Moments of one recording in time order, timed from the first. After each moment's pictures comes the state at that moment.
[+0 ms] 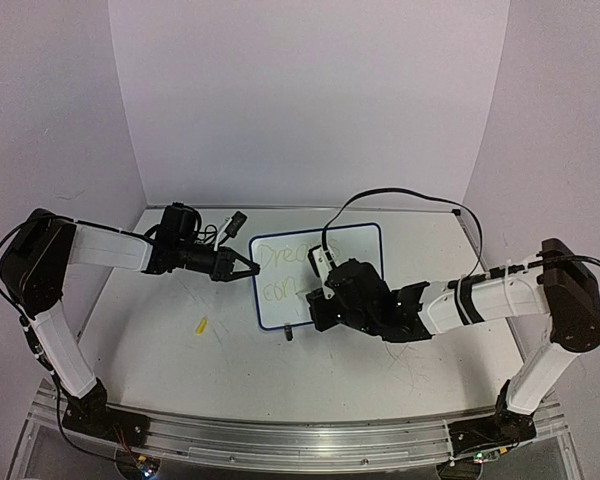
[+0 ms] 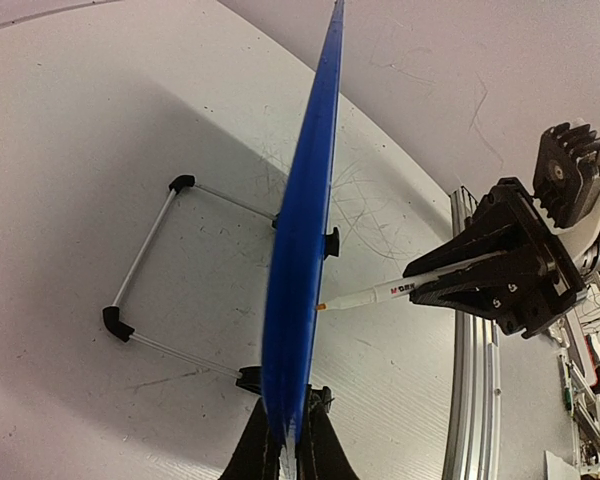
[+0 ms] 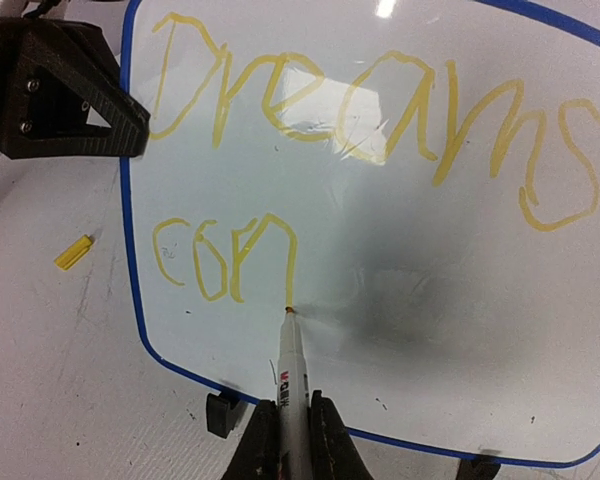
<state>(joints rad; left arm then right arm) -0.47 1.74 0.98 0.17 0.90 -0.11 1.06 1.70 0.96 0.15 0.37 0.34</state>
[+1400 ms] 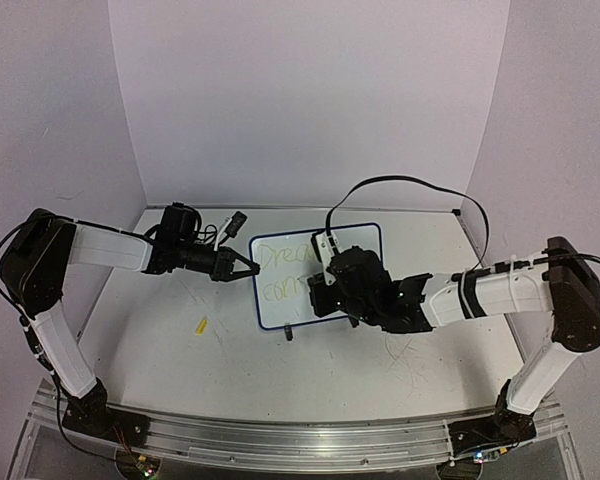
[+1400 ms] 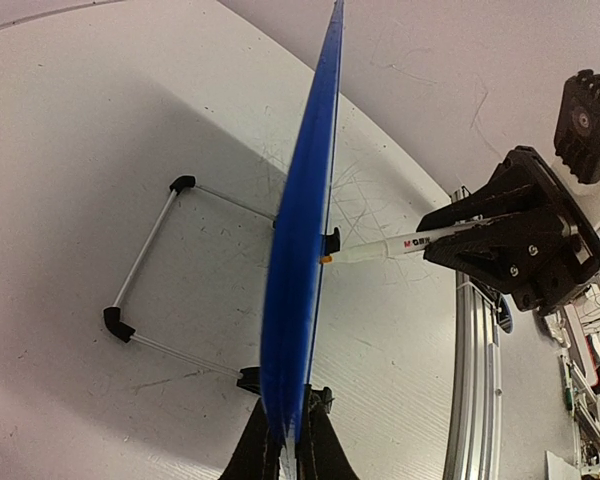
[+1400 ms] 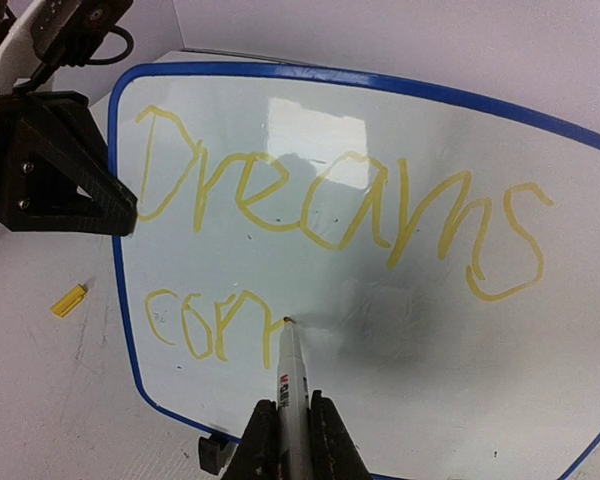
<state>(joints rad) -0.47 1.74 0.98 0.17 0.90 -0.11 1.04 1.69 1.00 0.16 0.41 0.31</state>
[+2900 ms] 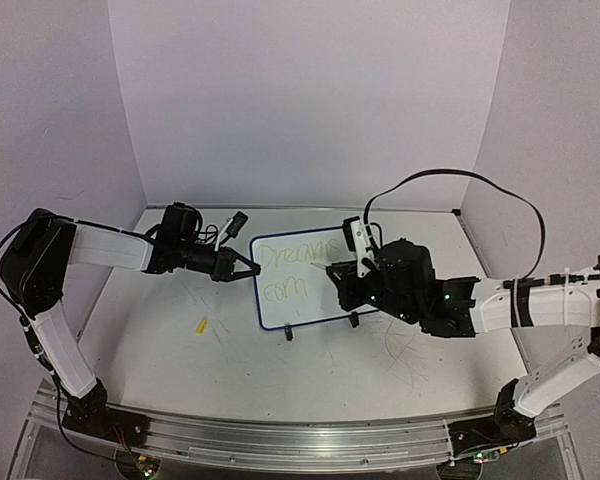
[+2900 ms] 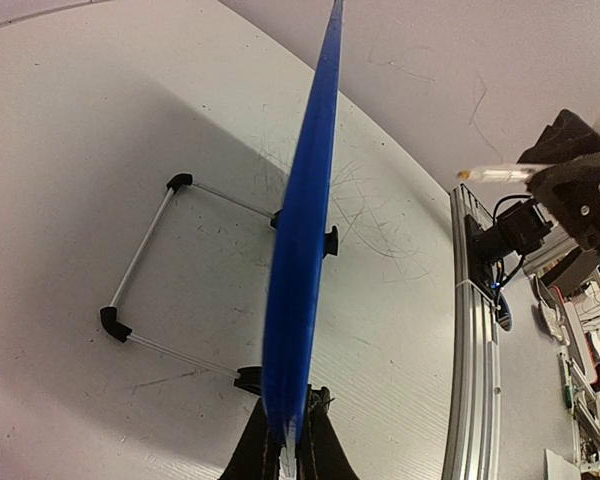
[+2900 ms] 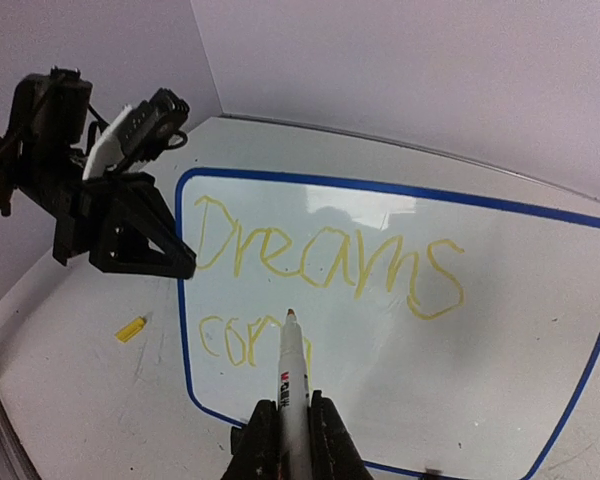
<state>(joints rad) -0.47 1.74 0.98 0.16 0.90 -0.10 1.03 1.41 0.84 0.22 0.34 0.29</state>
